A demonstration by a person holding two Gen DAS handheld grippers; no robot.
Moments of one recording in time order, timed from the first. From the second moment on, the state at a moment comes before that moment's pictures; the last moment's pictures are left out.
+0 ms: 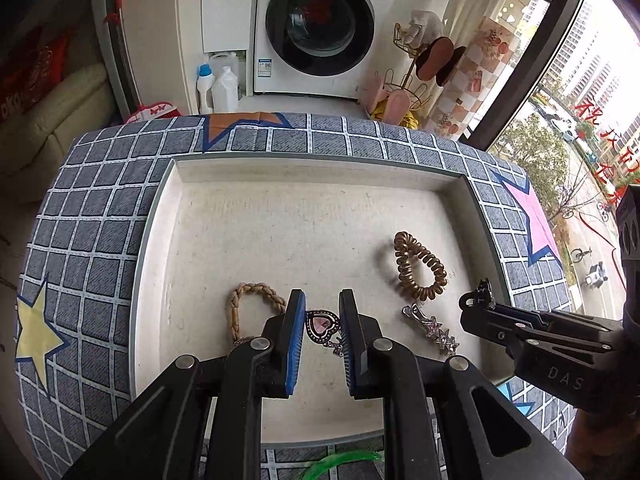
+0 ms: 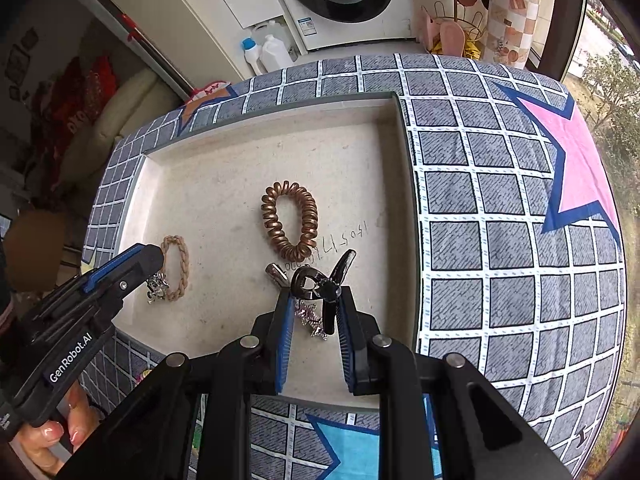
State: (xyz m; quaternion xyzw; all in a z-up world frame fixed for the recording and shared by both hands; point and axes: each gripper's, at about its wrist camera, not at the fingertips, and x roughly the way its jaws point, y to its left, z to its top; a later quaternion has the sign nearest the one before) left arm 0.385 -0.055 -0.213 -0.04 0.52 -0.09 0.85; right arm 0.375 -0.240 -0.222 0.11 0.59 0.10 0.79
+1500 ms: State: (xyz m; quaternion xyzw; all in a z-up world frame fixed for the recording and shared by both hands) left arm 0.361 -0.050 -0.184 0.01 0.48 -0.05 0.87; right arm 0.346 -0.265 -0.185 0.24 0.54 0.11 0.80
